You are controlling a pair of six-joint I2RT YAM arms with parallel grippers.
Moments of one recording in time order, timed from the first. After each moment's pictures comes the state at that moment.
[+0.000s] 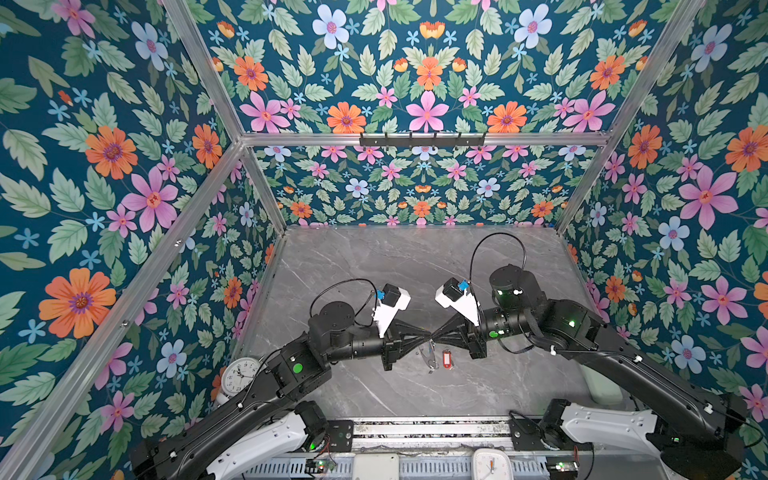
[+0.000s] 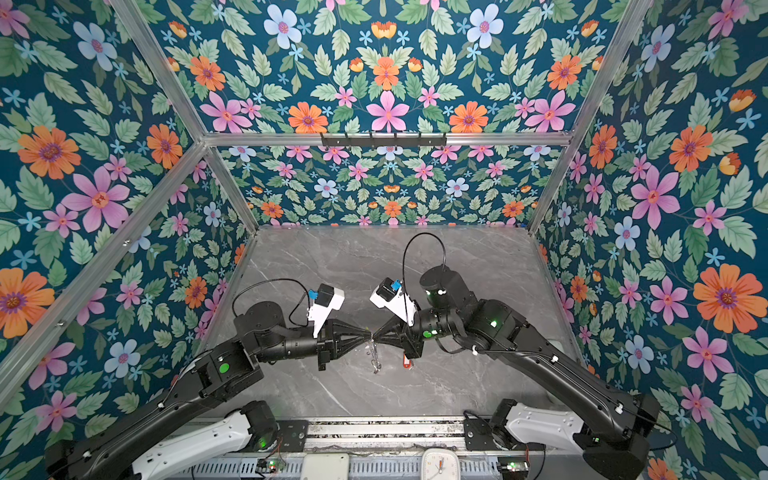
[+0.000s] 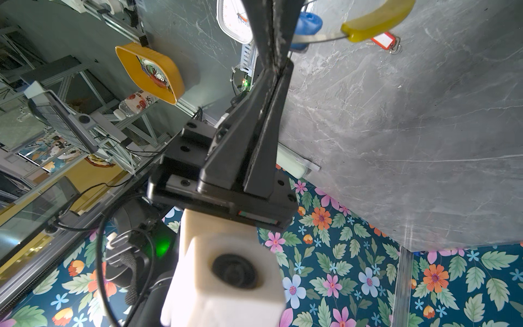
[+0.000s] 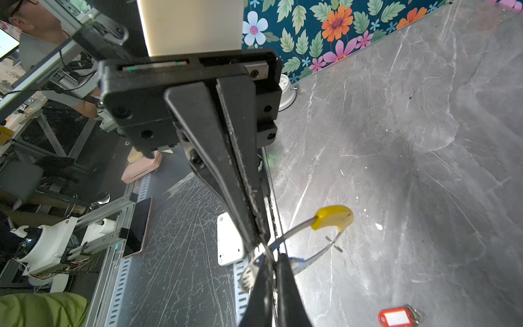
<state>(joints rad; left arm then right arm) -0.95 0.77 0.83 -0.19 0.50 -0.44 0.87 1.11 1.24 -0.70 -0.61 0.06</state>
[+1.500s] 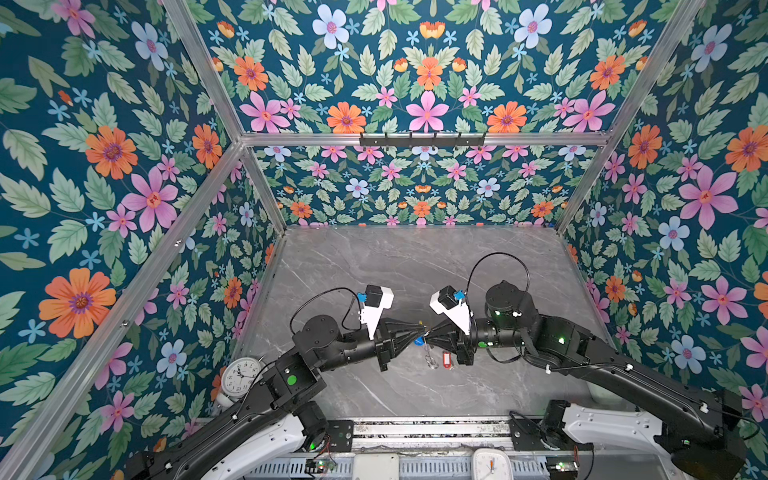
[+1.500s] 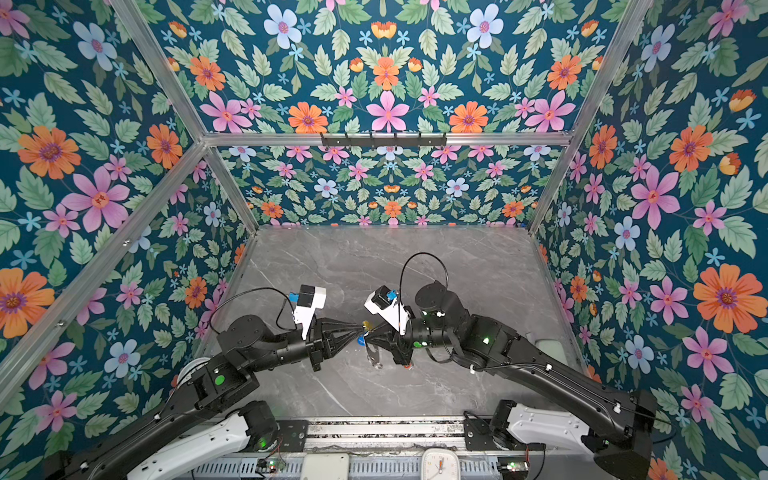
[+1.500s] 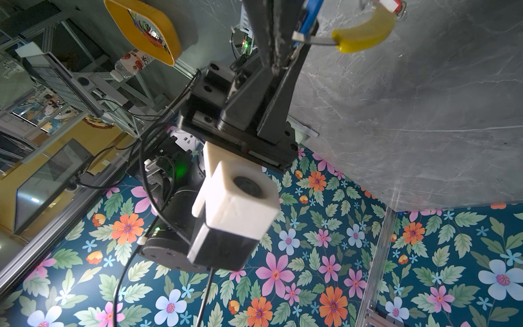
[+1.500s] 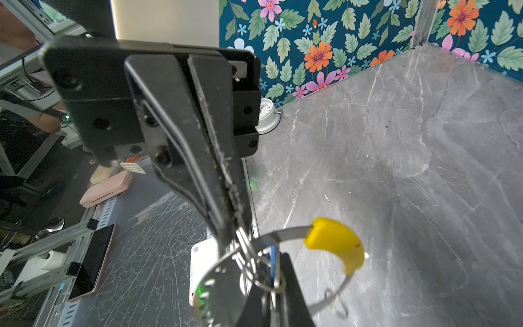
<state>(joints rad) -0.95 0.65 0.70 0.02 0.39 -0.52 0.99 1.07 1.09 -0.44 -0.43 0.11</state>
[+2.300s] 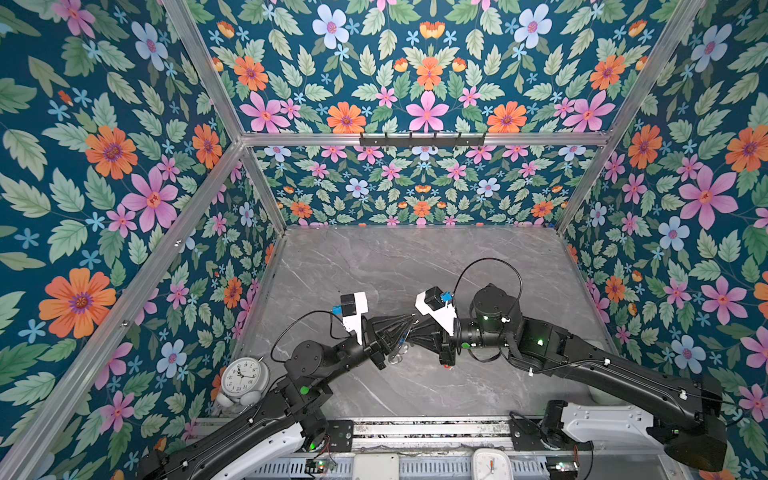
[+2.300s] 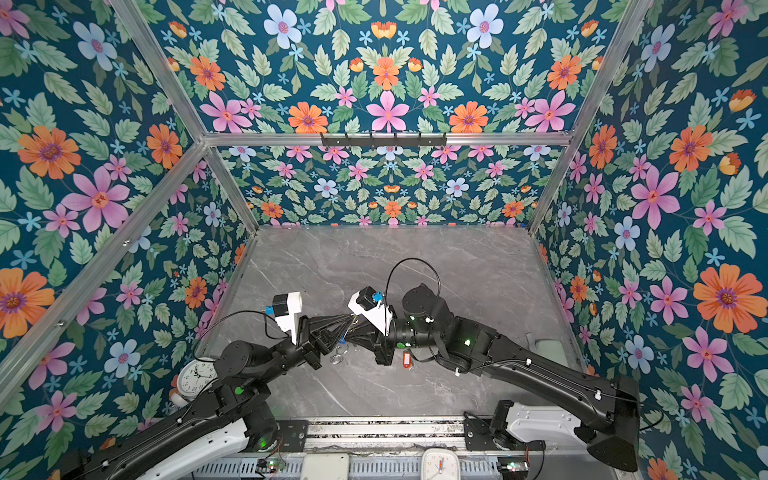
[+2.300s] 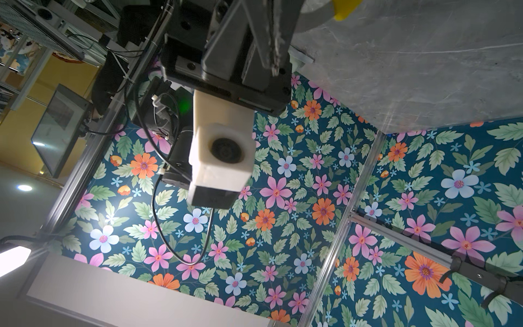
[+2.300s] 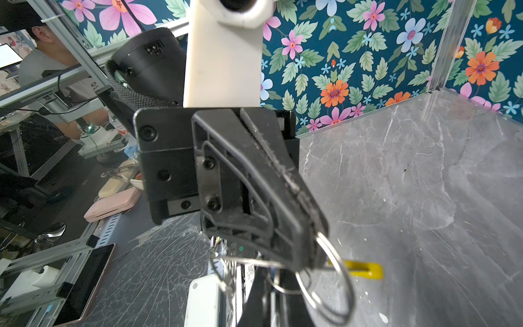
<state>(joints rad) -0.95 0.61 0.43 0.56 0.23 -0.57 1.05 1.13 1.05 -0.19 -0.41 0.13</state>
